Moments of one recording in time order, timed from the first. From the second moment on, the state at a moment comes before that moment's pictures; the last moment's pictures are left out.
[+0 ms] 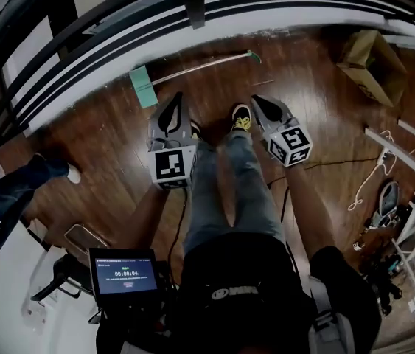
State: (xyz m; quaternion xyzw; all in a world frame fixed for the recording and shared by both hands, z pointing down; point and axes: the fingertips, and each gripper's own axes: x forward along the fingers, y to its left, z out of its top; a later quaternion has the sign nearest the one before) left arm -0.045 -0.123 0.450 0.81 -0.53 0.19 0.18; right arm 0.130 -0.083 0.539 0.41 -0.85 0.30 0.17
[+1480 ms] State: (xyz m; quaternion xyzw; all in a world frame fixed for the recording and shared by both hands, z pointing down) left arm 0.091 -0.160 0.917 0.83 -0.46 0.24 0.22; right arm 0.294 -0.183 1.082 0.57 -0.72 0.28 0.28
